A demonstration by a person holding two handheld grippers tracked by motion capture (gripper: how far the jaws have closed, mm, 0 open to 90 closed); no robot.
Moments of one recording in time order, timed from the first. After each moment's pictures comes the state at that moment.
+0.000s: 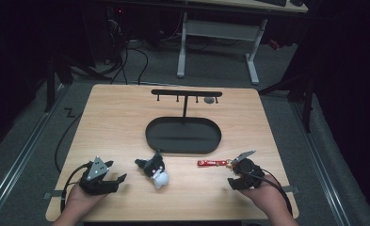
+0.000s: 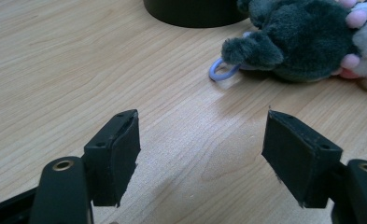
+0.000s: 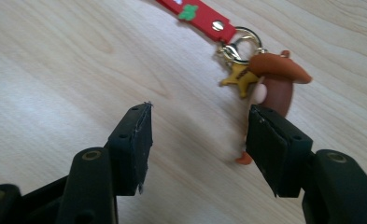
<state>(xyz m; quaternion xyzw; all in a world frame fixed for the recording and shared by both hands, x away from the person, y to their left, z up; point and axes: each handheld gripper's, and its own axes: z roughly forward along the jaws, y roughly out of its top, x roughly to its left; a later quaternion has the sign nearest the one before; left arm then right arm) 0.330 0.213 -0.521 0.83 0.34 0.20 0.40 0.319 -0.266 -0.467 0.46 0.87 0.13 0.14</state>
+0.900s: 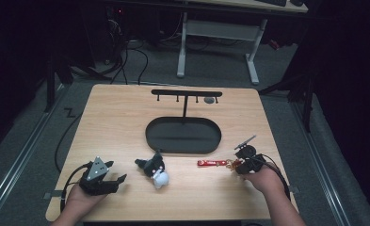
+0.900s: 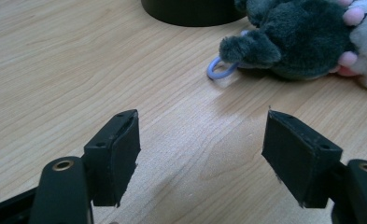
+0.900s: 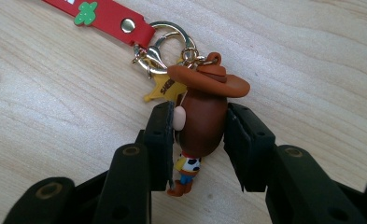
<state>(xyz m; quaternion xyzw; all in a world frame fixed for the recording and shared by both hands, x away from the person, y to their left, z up) 0.329 0.213 -0.521 0.83 0.33 0.20 0.40 0.371 -0.288 -0.481 0.53 0.84 0.07 0.10</state>
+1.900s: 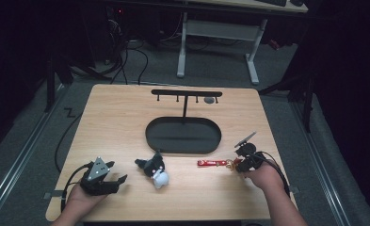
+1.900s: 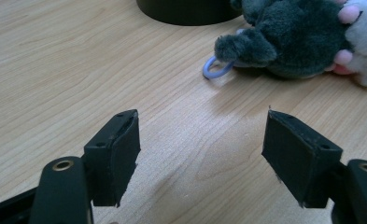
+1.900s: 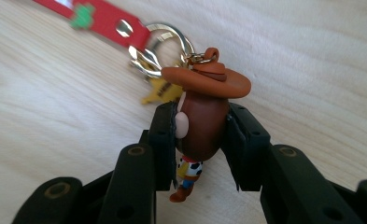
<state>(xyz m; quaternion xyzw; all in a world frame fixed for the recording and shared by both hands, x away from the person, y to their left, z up) 0.330 0.211 -0.522 0.83 0.33 0.19 0.40 0.381 -0.291 -0.477 0.53 0.84 0.07 0.07</state>
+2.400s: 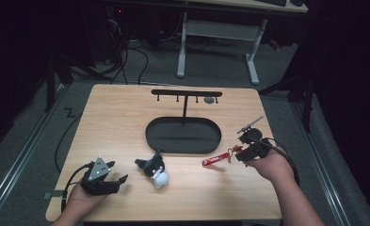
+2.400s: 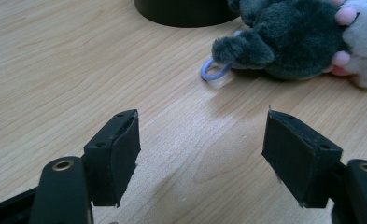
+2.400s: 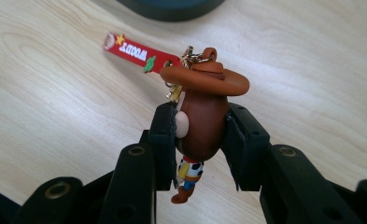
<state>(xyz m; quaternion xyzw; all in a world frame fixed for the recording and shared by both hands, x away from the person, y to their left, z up) 0.329 0.210 -0.521 0.83 0.32 0.19 0.40 0.374 -0.275 -0.391 0.51 0.85 0.11 0.09</state>
